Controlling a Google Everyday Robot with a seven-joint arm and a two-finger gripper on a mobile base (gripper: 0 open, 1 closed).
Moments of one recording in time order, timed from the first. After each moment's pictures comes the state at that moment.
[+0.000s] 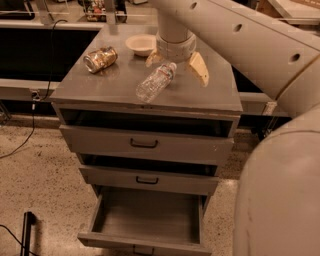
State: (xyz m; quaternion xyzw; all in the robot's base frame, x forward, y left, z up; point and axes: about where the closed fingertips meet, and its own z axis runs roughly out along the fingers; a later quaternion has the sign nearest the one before) arm 0.680 -0.063 0.896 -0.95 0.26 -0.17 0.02
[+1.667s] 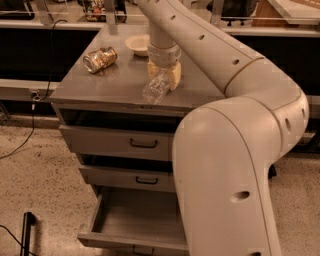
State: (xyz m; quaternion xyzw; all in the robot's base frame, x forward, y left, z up) arm 0.741 -0.028 0.835 -0.96 0.27 -0.10 0.03
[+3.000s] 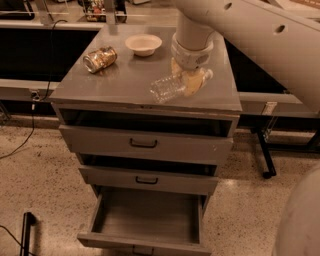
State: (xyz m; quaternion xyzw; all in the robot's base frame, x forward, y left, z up) arm 0.650 -0.070 0.887 -0.86 0.49 -0.12 0.10
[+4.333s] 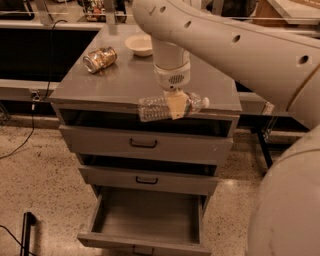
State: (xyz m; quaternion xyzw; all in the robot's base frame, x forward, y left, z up) arm 0.603 -0.049 0.842 -0.77 0.63 -0.07 0.00
